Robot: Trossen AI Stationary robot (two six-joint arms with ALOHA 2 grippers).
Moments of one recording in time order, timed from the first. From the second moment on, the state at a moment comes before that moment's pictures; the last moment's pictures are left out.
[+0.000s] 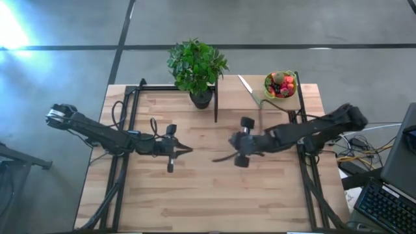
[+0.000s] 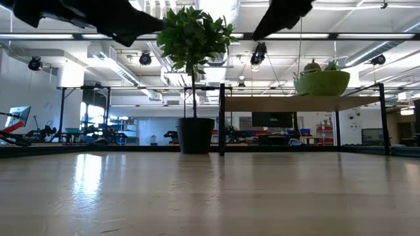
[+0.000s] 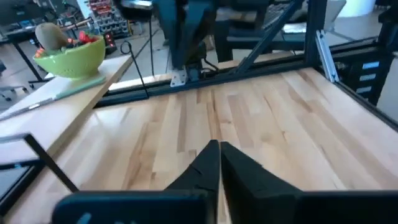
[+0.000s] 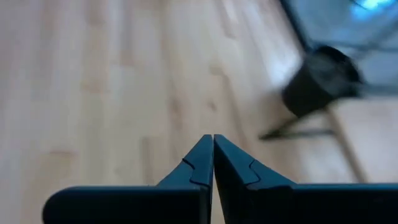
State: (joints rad) left arm -0.27 1.06 0.52 0.38 -0.30 0.12; right arm 0.26 1.45 1.21 -0.61 0.49 0.18
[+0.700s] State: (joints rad) left arm -0.20 0.72 0.12 0.69 -0.20 0.15; right arm 0.11 0.71 0.40 -0.03 0.13 0.14
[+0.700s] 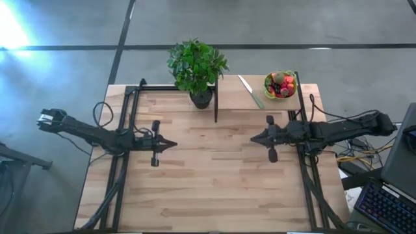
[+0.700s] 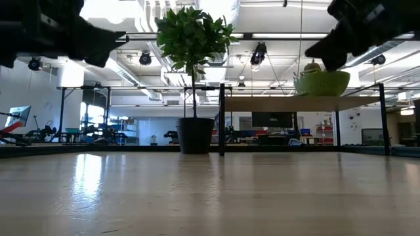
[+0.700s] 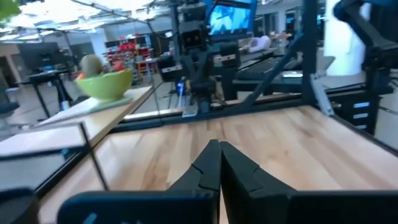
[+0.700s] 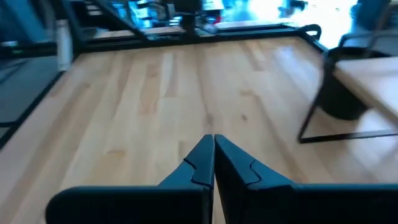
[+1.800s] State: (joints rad) left arm -0.17 0.15 0.01 0.12 -0.18 0.07; right arm -0.02 0.02 0.09 -0.23 0.06 0.07
